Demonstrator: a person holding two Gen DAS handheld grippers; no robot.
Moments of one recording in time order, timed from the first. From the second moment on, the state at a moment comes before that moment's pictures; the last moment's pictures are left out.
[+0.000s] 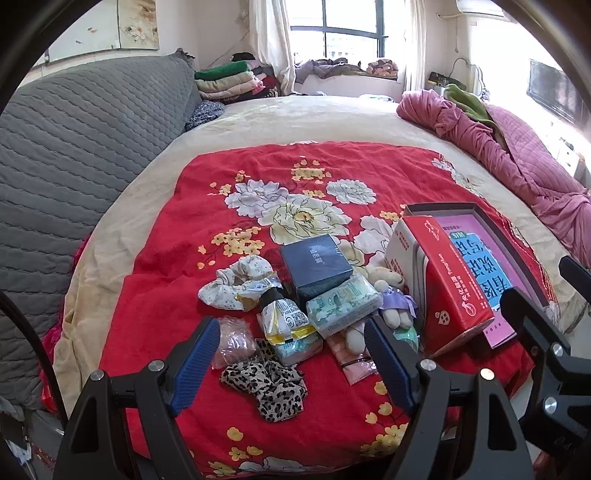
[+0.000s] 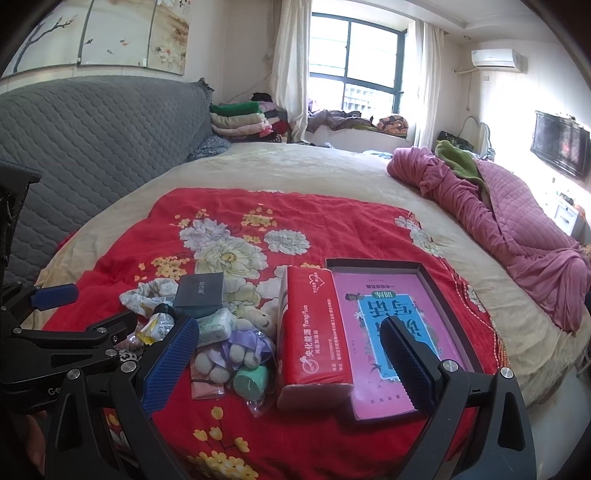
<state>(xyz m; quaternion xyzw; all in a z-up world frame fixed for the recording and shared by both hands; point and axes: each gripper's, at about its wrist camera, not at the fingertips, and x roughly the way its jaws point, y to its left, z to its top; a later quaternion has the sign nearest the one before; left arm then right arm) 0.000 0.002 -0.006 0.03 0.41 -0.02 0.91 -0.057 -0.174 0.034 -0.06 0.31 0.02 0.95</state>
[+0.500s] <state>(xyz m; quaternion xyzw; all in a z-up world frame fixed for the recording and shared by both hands) 0.031 0.017 -0.041 0.04 0.49 -0.05 0.87 -0.034 -0.157 0.013 -0.07 0.32 0.04 0.94</state>
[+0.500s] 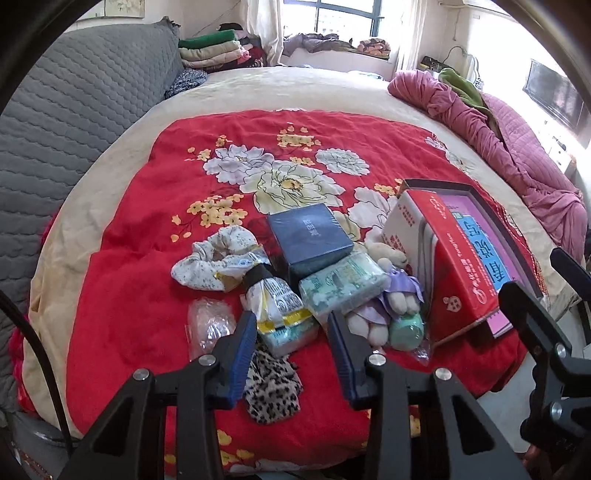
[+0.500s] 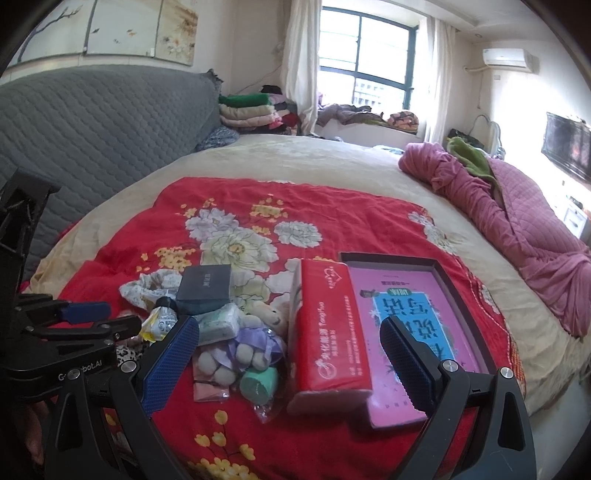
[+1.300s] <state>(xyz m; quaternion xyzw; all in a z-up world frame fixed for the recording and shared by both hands) 0.057 0.052 -0.081 -0.02 0.49 -0.06 0.87 0.000 -0.113 -0.031 -0.10 0.35 0.10 0.92</state>
